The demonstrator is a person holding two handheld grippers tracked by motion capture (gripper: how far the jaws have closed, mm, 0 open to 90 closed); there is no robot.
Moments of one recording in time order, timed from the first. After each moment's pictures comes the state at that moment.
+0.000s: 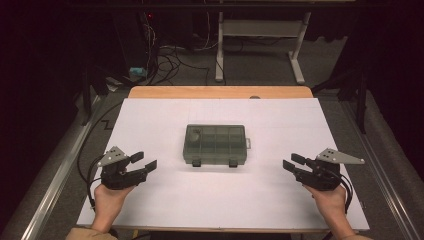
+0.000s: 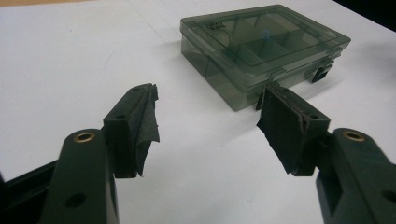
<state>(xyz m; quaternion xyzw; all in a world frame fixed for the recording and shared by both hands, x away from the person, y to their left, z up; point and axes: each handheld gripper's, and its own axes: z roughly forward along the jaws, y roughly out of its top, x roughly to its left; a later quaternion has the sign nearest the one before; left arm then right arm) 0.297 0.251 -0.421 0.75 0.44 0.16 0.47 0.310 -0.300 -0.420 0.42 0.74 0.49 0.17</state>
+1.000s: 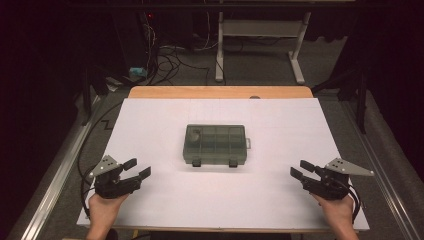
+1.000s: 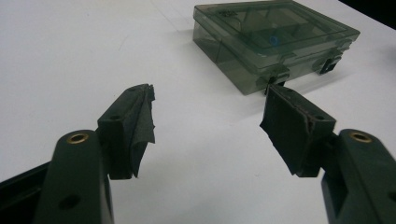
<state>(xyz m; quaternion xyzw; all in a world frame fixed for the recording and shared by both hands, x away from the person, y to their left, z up) 0.281 0.266 -0.436 0.74 0.45 0.16 0.47 0.292 -0.321 -0.436 0.44 0.73 0.49 0.19</state>
